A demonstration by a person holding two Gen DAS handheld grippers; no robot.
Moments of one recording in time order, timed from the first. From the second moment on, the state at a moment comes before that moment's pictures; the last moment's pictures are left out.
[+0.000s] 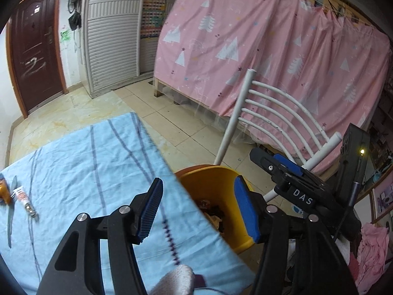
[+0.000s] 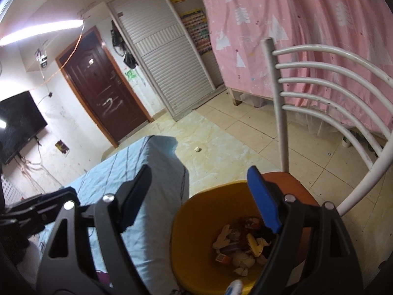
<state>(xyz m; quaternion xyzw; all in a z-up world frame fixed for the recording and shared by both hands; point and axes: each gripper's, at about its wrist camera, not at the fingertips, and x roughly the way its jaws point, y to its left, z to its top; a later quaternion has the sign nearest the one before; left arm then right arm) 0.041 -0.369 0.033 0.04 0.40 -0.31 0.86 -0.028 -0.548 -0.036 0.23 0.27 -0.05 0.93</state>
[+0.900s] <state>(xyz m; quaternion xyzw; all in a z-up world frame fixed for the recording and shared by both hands) 0.091 -0.162 0.046 -0.05 0.37 -0.18 0.91 0.053 -0.351 -0.012 0.10 0.33 0.07 0.94</state>
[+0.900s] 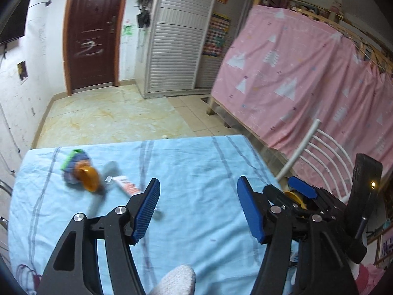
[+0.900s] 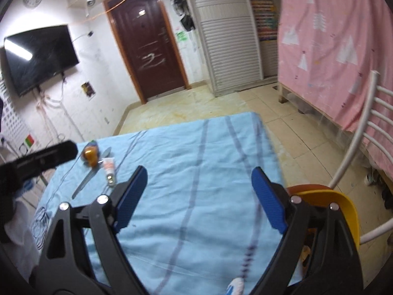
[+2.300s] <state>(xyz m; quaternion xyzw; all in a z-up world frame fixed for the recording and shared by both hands) 0.241 -0.012 -0.043 -0.09 0.48 -0.02 0.87 0.132 -0.181 -0.053 -0.06 0.41 0.19 0.89</state>
